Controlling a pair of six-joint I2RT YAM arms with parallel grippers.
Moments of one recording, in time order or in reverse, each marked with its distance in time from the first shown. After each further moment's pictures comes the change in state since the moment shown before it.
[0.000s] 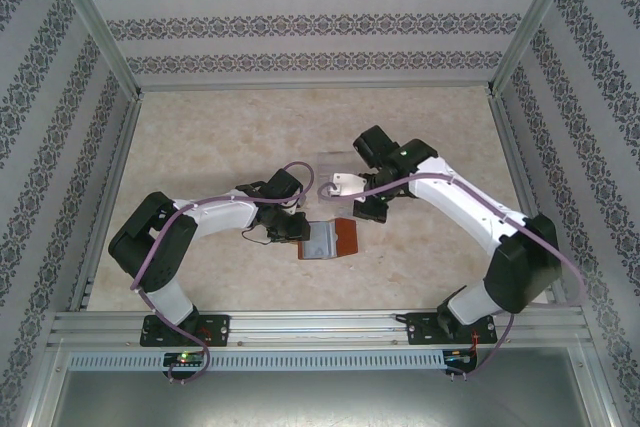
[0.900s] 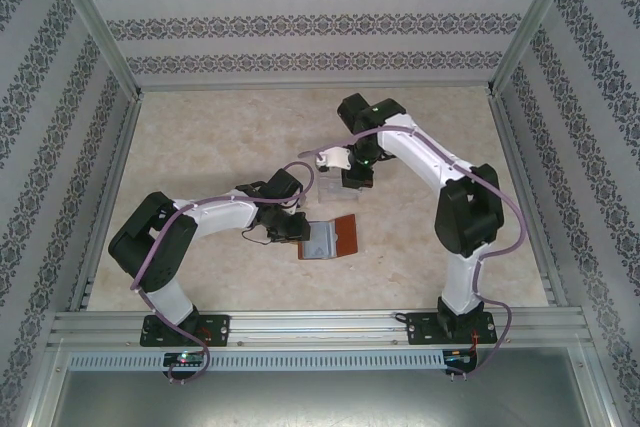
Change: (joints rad) left arm 0.000 0.000 -0.001 0.001 0.000 -0.001; right arm -0.085 0.429 0.451 -0.159 0.002 -0.205
